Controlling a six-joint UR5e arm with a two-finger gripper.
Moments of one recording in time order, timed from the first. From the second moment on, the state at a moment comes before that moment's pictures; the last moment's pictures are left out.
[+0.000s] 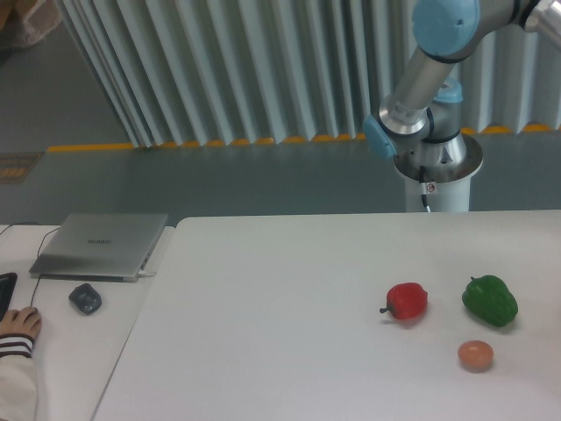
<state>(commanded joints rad) 2.80 -2.06 -1.38 -1.19 1.47 1.35</state>
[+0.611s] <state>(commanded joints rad) 2.78 -1.95 -1.37 -1.44 1.32 1.34</state>
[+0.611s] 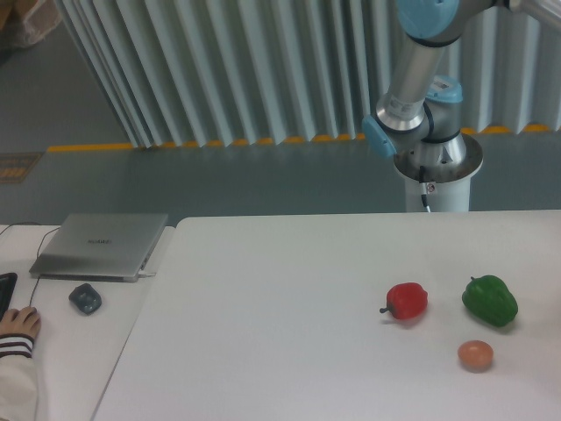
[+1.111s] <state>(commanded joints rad) 2.61 -1.91 -1.37 -1.45 1.27 1.04</state>
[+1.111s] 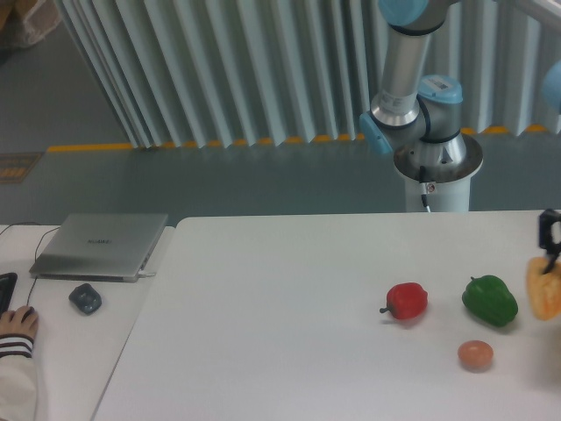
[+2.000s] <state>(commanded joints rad) 2.33 -2.04 -1.43 -1.16 1.54 0.71</state>
